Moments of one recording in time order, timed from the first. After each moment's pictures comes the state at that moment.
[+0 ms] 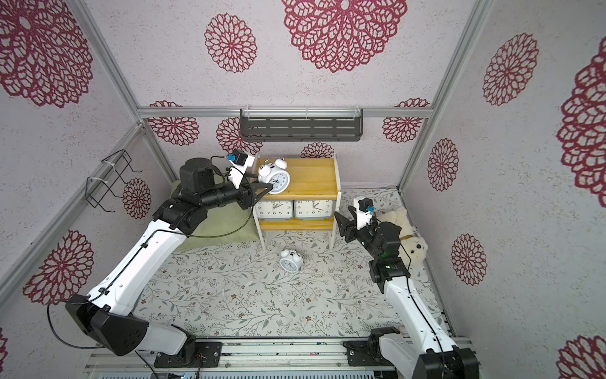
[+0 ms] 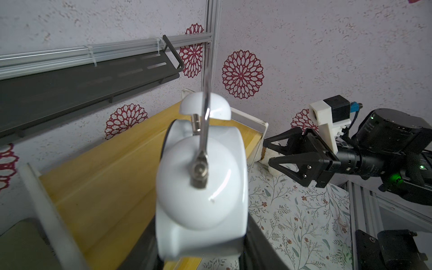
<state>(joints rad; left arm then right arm) -0.42 1.48 1.62 -0.38 0.50 0.04 0.16 1.01 0.67 0.31 -0.38 0.05</state>
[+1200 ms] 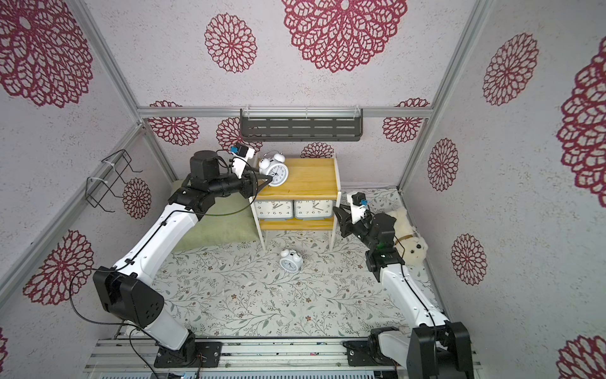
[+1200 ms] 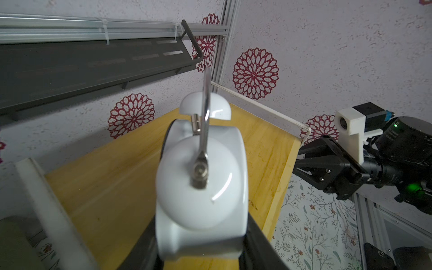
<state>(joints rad) -0.32 1.66 1.69 -0.30 0.62 0.00 0.16 1.15 0.73 0.36 -0.47 0.02</state>
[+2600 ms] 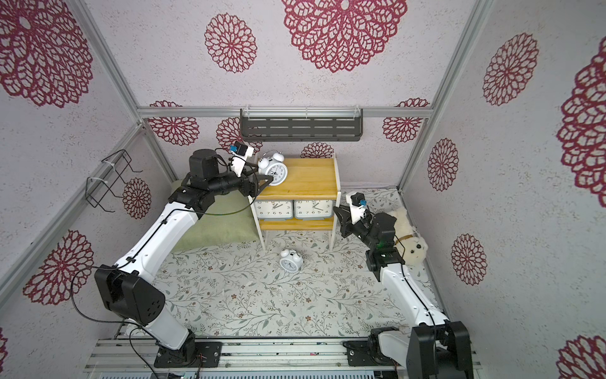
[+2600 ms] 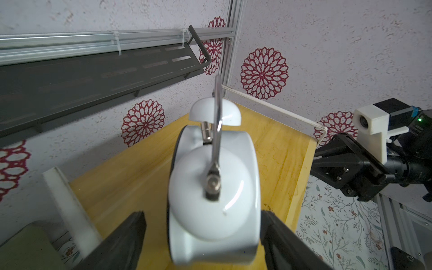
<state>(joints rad) -0.31 1.68 1.70 -0.28 0.58 0.06 0.16 1.15 0.73 0.36 -0.49 -0.01</state>
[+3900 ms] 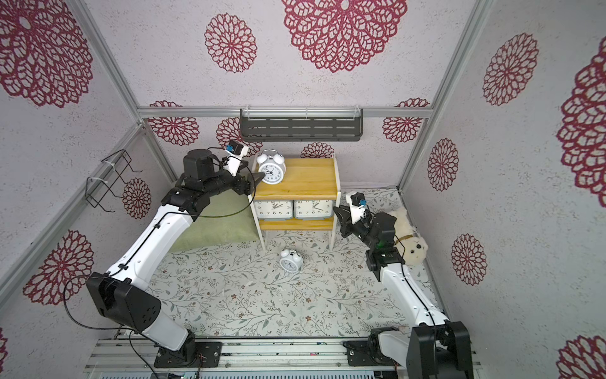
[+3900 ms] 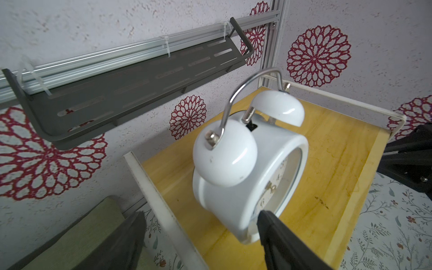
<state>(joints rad) -0.31 1.63 1.70 -0.34 0.37 0.16 0.16 1.15 0.74 0.35 -0.49 -0.01</state>
